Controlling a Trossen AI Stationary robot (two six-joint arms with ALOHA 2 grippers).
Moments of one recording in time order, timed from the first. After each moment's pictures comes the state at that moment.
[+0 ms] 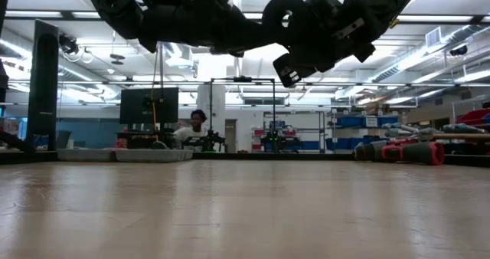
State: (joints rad) left arm 0.07 1.63 0.81 0.70 0.17 0.28; right arm -0.24 1.55 0.88 0.06 -0.83 -0.31
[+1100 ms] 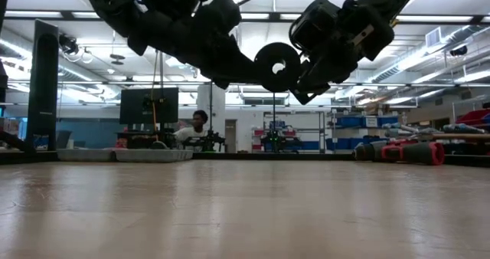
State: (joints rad) left arm 0.01 1.63 0.81 0.44 0.07 0.06; right arm -0.22 1.55 0.88 -0.15 -0.75 -0.27
